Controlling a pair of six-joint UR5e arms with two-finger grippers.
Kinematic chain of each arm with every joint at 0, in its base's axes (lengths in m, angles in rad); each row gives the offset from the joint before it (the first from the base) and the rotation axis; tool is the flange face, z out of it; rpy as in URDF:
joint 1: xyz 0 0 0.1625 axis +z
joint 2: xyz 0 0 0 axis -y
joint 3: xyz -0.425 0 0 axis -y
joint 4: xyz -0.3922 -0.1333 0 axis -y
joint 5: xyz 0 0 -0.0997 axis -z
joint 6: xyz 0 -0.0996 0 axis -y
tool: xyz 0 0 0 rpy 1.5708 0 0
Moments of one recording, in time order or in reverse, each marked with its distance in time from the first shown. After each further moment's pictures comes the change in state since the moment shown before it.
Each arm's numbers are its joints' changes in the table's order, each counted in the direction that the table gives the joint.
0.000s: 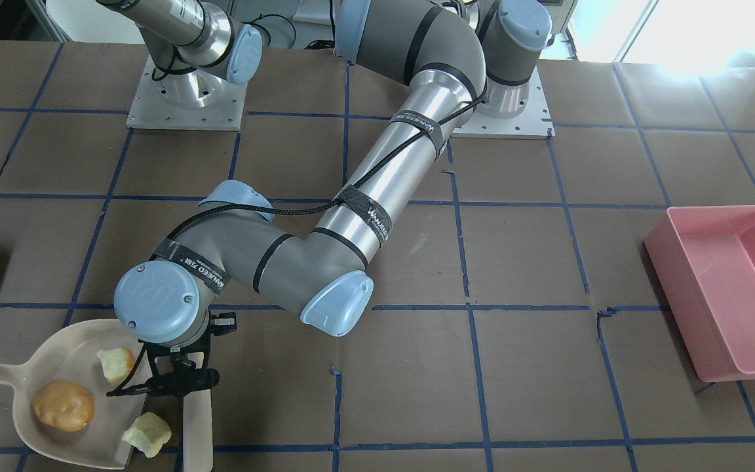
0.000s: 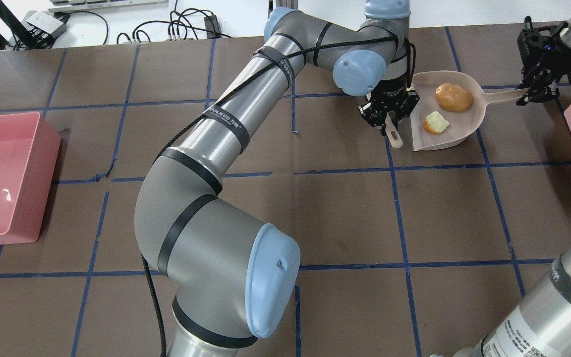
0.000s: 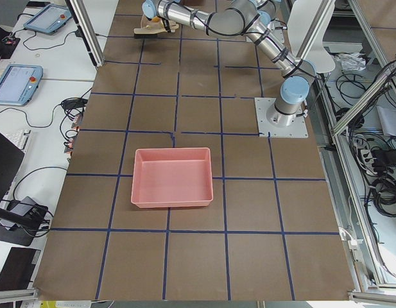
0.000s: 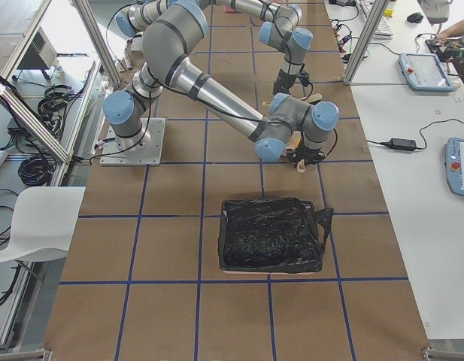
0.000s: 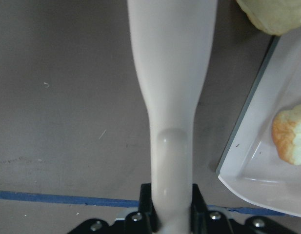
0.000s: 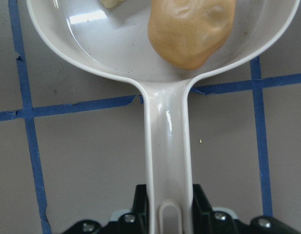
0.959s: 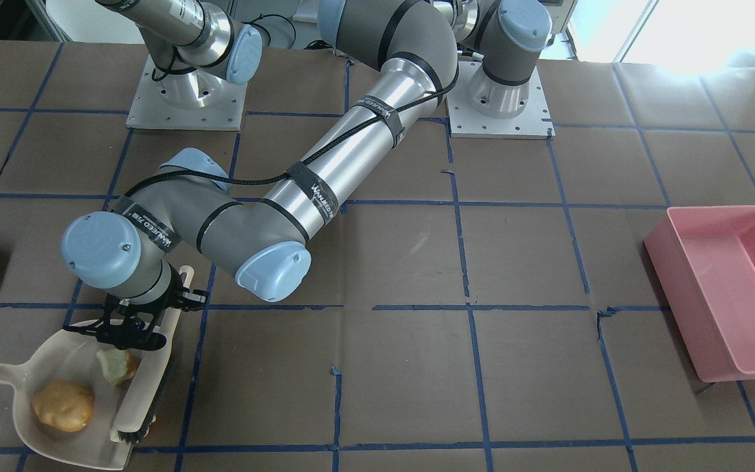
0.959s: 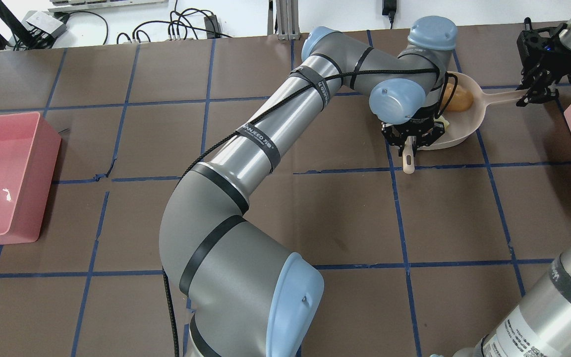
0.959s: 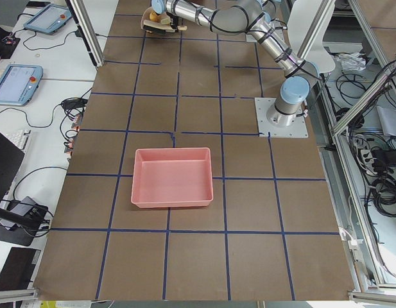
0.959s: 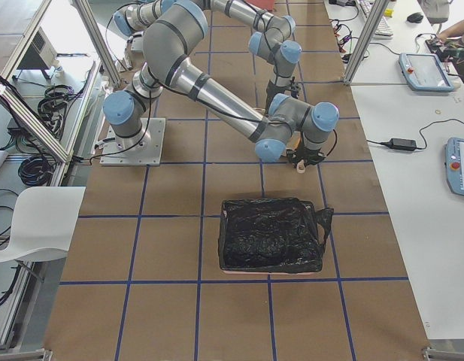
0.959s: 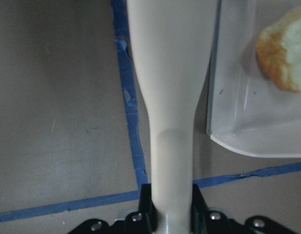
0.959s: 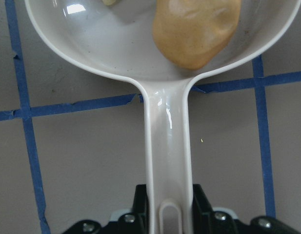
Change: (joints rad) left arm -0.124 -0.011 -0.004 0.006 0.101 0.193; right arm -0.001 0.001 0.003 -0.002 -0.005 0.002
